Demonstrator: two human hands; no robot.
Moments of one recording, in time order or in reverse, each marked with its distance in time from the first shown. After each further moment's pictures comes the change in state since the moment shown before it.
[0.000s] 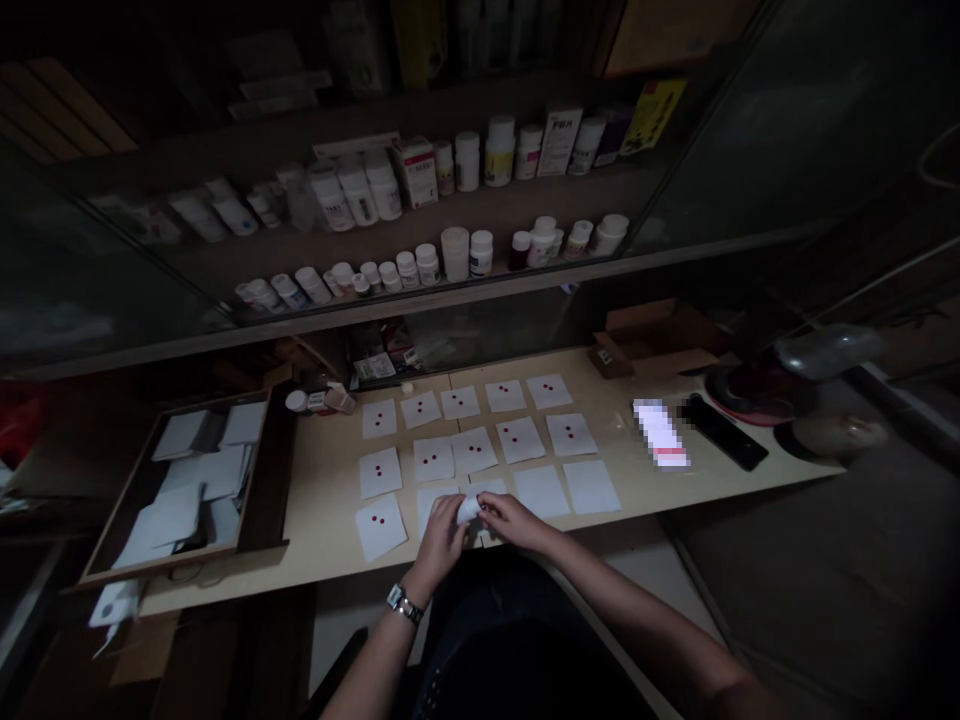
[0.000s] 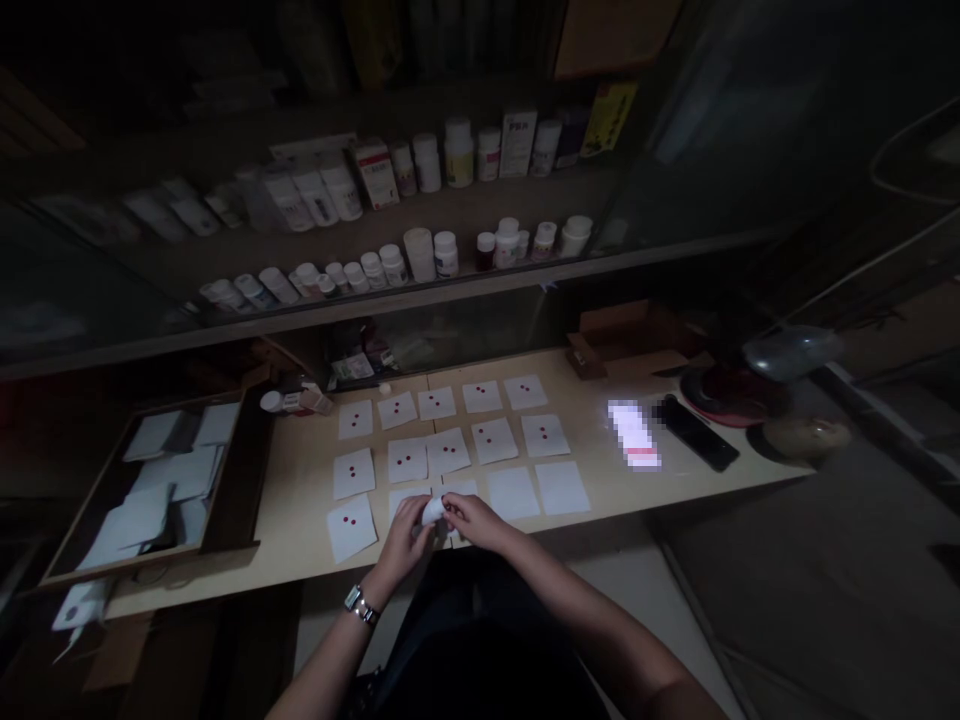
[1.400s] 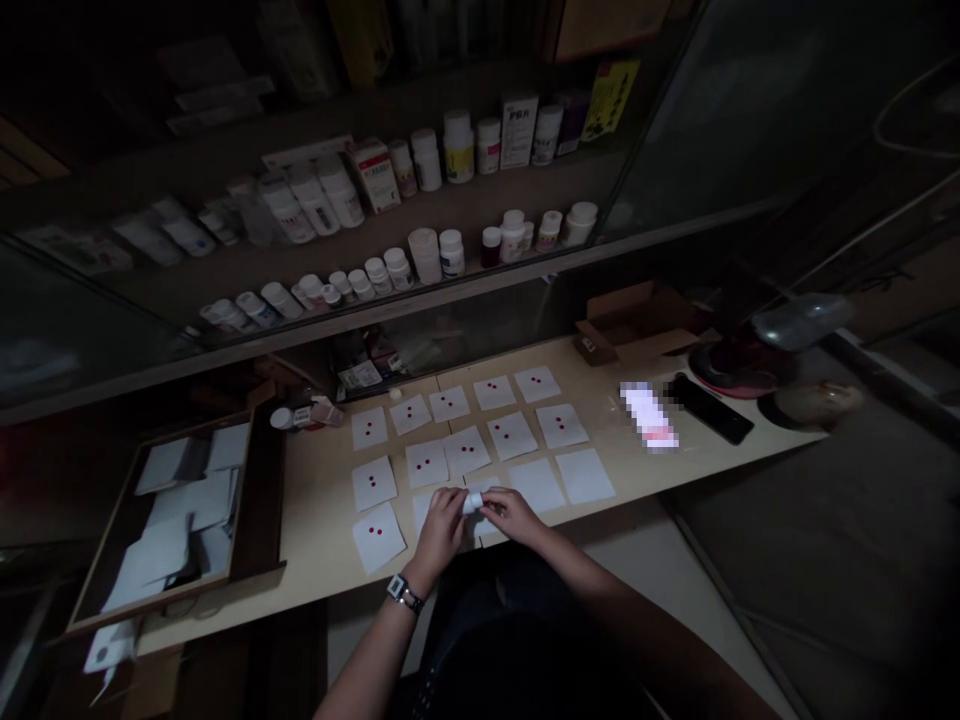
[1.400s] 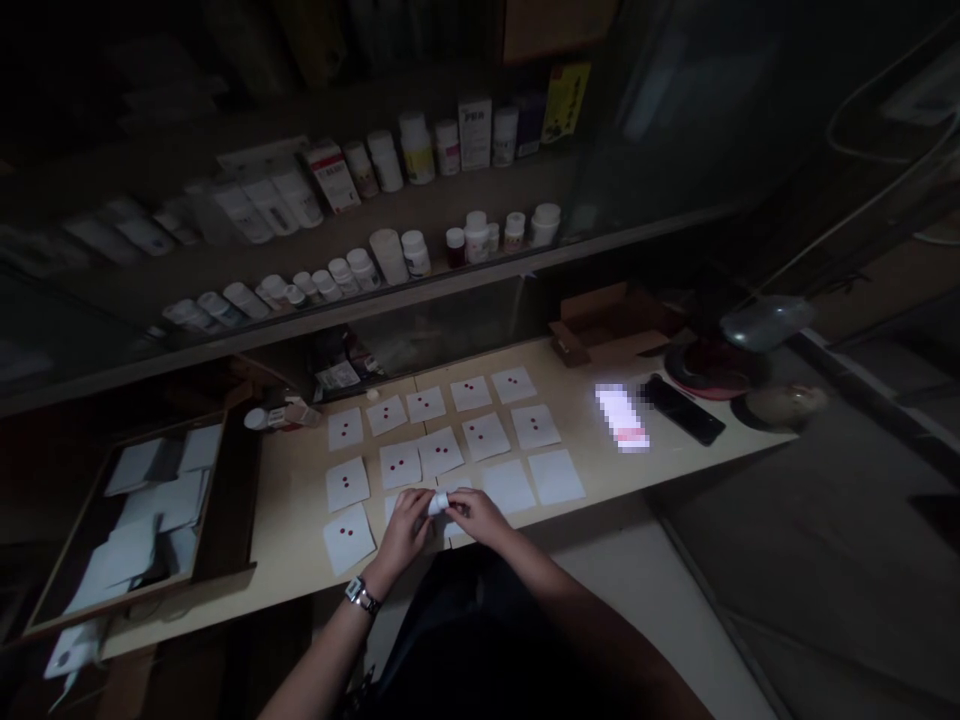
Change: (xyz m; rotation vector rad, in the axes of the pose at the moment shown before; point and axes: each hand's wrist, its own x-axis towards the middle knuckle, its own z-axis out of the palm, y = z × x) left_hand 0.026 0.004 -0.004 0.117 -0.146 0.089; right_hand 0.002 0.039 0.005 -0.127 0.316 -0.125
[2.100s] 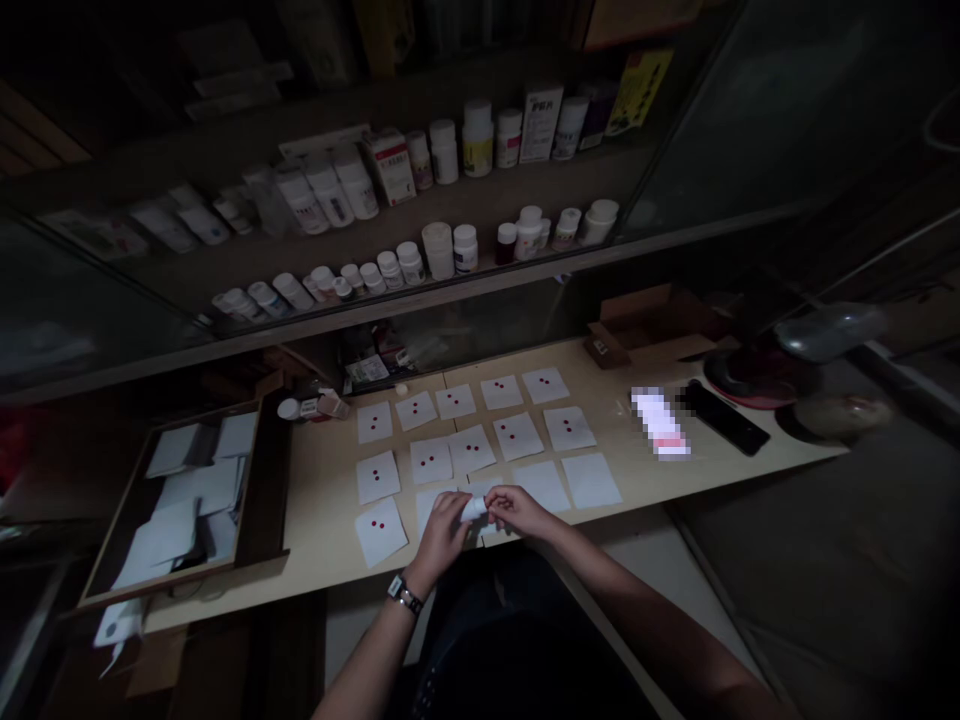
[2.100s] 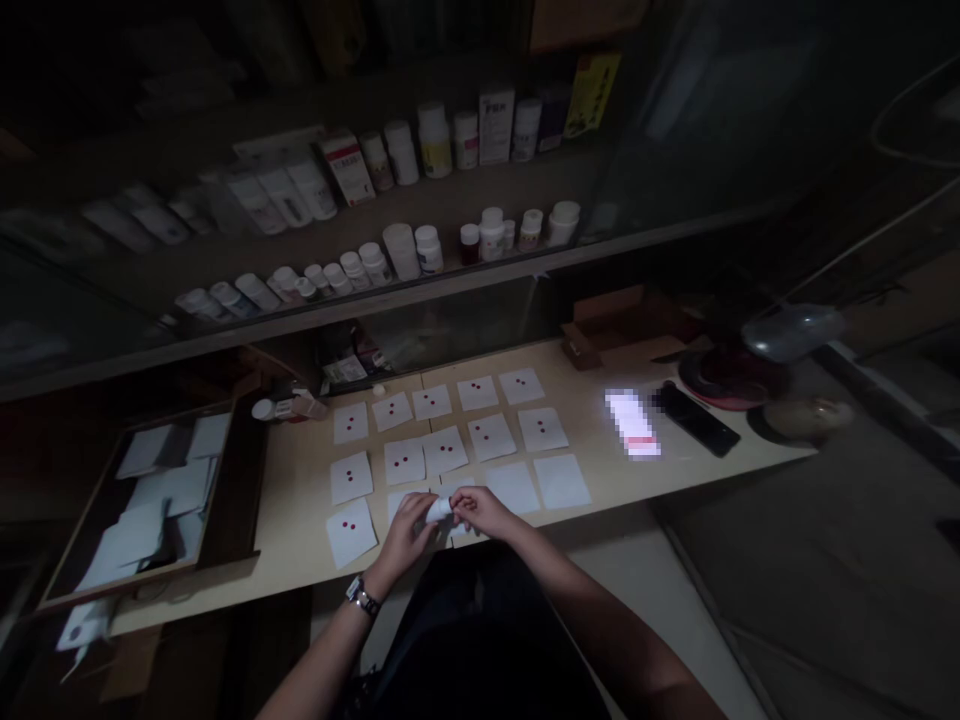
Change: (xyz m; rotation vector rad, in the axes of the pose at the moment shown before) left_hand -0.008 -0.003 0.003 -0.108 0.013 -0.055; right_hand 0.006 0.006 -0.009 0.476 -0.229 0.284
